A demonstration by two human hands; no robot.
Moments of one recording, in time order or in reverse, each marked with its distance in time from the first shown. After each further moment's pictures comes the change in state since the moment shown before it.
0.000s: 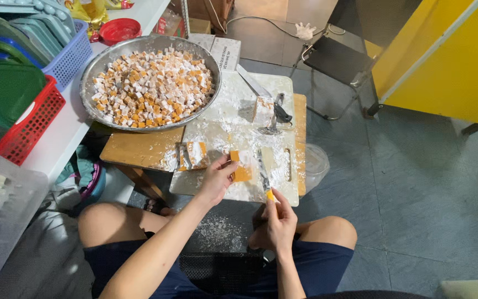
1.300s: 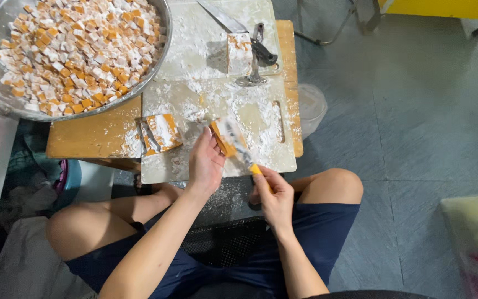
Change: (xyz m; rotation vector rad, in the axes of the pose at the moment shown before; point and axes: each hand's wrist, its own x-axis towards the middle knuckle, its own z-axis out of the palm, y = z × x) left_hand 0.016 -0.044 0.001 -0.226 0.031 0.030; right_hand -0.004 0.011 0.005 0.016 0.015 0.086
